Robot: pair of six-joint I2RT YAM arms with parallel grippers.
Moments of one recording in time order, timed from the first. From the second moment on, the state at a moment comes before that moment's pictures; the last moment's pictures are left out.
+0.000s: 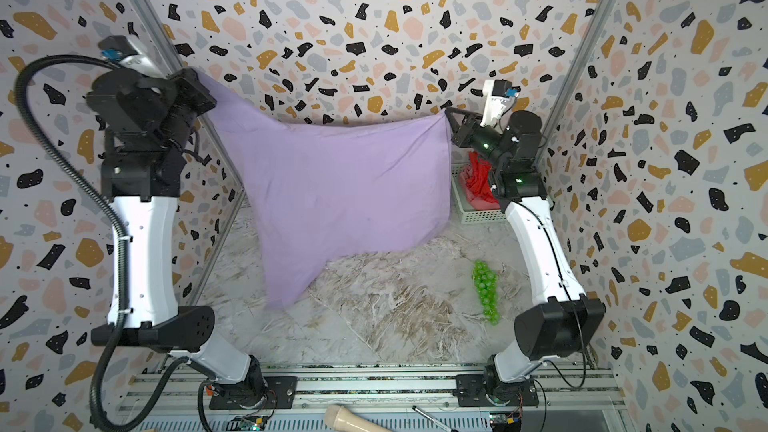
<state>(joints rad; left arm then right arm) 0.00 1.56 2.33 -0.54 -0.12 -0.37 0.11 1.51 1.77 0.00 -0.56 0.53</state>
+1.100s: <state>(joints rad) 0.00 0.83 1.12 -0.80 -0.02 -0.72 0.13 1.09 0.95 -0.33 -0.35 0.40</state>
